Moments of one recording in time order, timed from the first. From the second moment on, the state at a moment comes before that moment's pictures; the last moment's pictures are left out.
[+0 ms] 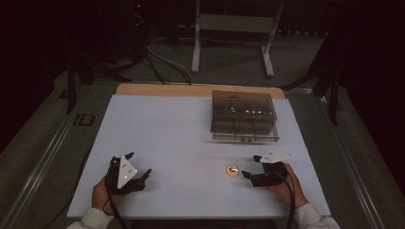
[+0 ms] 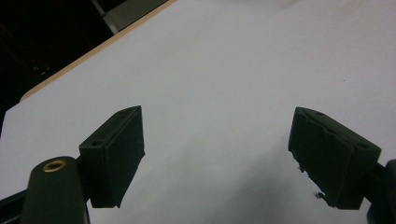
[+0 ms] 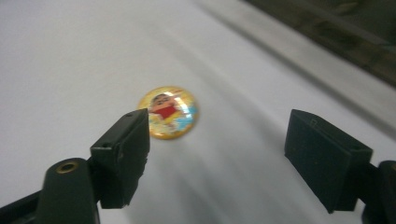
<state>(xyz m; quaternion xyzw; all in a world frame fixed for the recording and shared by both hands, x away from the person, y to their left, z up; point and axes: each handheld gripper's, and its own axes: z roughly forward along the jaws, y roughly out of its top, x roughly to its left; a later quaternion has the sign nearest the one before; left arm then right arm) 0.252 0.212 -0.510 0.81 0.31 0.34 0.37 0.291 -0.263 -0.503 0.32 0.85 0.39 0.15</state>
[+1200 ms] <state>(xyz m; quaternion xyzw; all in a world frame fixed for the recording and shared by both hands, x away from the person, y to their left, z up) 0.252 0.216 -0.512 0.80 0.32 0.34 0.37 0.300 -0.215 -0.521 0.29 0.88 0.35 0.14</state>
